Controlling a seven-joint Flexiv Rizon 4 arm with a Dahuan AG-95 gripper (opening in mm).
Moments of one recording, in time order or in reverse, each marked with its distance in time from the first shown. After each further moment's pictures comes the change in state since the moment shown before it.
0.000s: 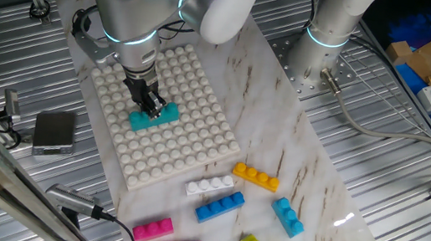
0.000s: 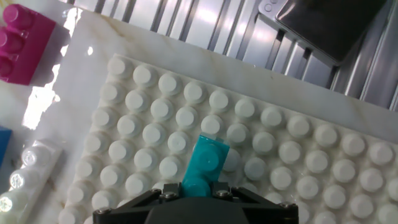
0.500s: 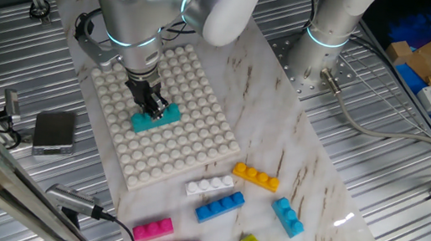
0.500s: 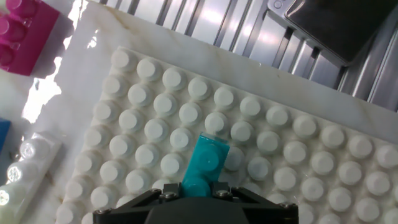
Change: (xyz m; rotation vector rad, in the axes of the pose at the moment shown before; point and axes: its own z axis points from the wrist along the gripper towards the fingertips) arm 0.003 0.004 0.008 0.001 -0.003 -0.011
